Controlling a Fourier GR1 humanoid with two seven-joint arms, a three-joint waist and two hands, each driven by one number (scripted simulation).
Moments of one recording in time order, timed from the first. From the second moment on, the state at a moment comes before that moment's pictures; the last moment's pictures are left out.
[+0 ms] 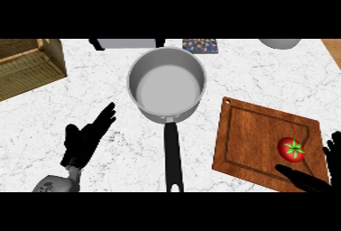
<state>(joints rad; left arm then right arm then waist) -0.08 0.25 -0.21 -1.40 0.15 -0.03 0.12 0.29 -0.21 -0.12 -1.78 0.01 -0.31 0.26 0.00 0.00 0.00</state>
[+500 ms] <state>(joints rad) -0.08 0.24 -0.16 -1.40 0.13 -0.08 0.14 0.22 -0.12 -0.17 -1.58 -0.06 -0.27 0.07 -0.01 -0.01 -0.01</state>
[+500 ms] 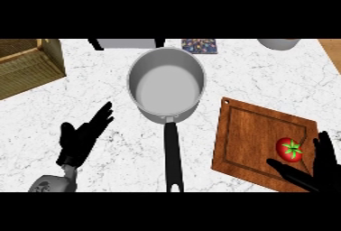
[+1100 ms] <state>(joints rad) -0.09 0.21 -0.15 -1.39 0.10 -0.07 0.13 0.17 -0.11 -0.21 -1.41 -0.05 -0.24 -0.20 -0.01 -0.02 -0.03</state>
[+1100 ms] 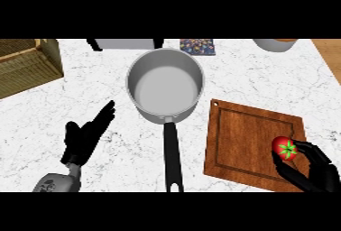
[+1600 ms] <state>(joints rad) -0.13 0.20 -0.18 -1.38 0.09 -0.11 0.13 0.07 -0.31 -0.05 -1.38 -0.06 0.18 -0.26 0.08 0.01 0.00</state>
